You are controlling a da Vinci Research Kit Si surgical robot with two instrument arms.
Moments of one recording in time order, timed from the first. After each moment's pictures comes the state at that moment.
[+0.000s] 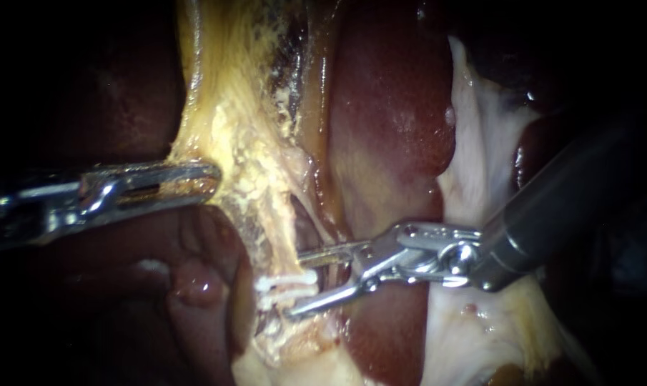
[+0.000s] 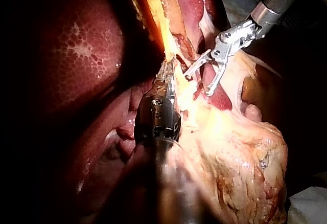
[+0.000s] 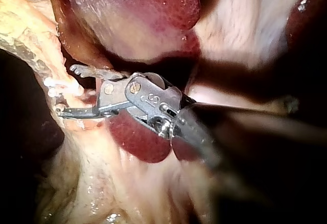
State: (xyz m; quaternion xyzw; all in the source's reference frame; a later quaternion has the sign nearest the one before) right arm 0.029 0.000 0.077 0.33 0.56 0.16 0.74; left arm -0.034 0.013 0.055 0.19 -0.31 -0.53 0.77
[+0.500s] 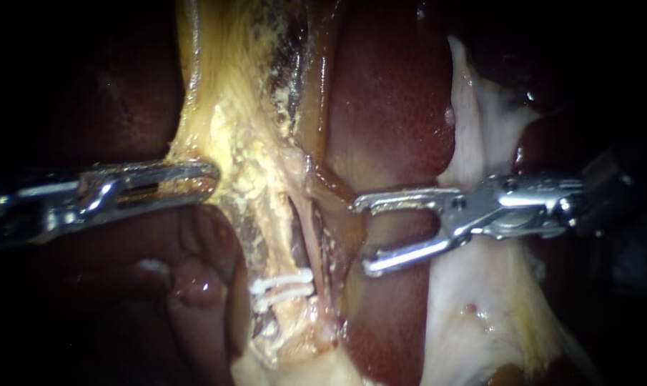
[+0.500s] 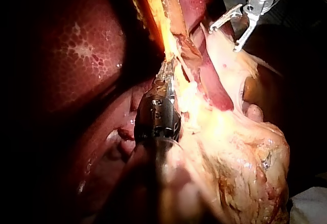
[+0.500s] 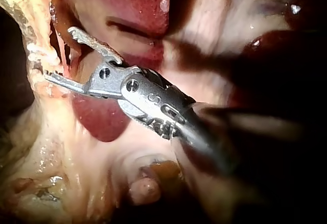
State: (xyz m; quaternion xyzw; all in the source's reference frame) right arm 0.020 0.007 0.068 0.26 0.62 0.12 0.73; left arm -0.034 0.013 0.056 0.19 -0.31 -0.53 0.77
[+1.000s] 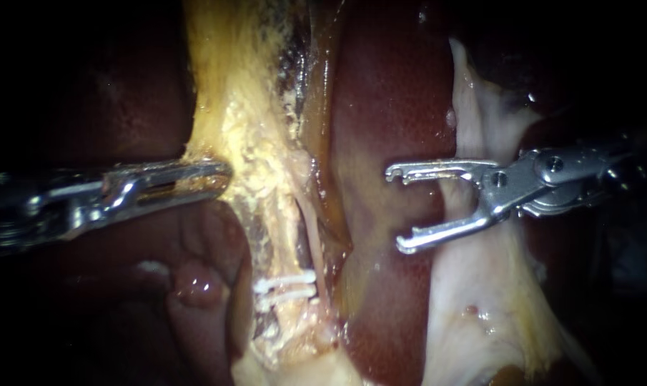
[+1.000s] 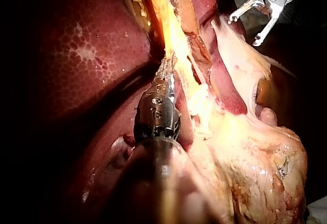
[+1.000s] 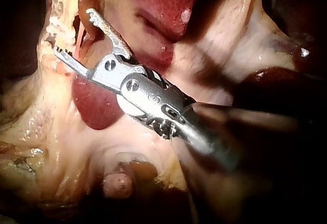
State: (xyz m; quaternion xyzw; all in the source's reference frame) right arm 0.020 0.007 0.067 0.22 0.63 0.08 0.74; left arm -0.036 0.011 0.064 0.19 -0.30 -0.52 0.78
